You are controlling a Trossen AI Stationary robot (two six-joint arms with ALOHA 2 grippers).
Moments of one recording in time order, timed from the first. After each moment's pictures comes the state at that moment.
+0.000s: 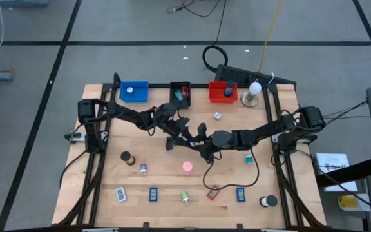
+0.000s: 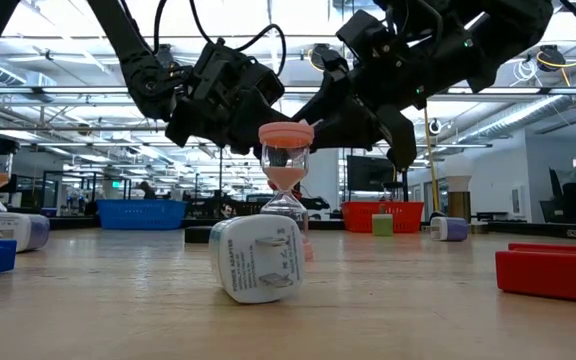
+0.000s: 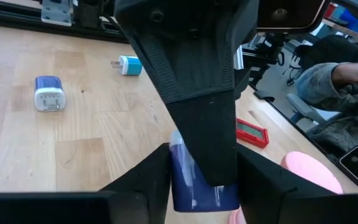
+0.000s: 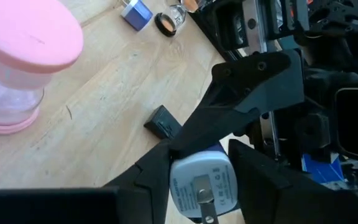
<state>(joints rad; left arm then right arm) 0.26 1.85 0.85 0.65 0.80 -0.02 0.10 1.64 0.75 0.50 0.18 -0.77</state>
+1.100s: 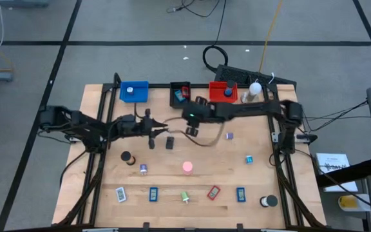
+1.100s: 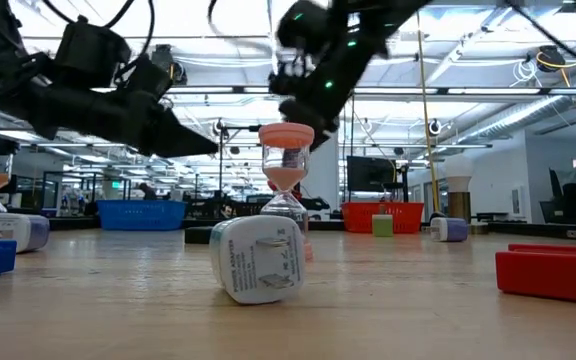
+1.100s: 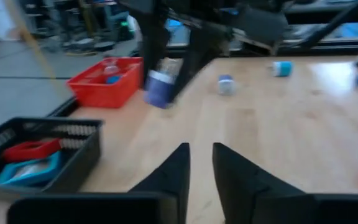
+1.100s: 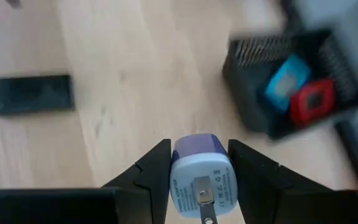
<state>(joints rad) 0.19 1.38 0.20 1.00 0.00 0.09 -0.17 1.90 1.46 -0.54 0.26 0.00</state>
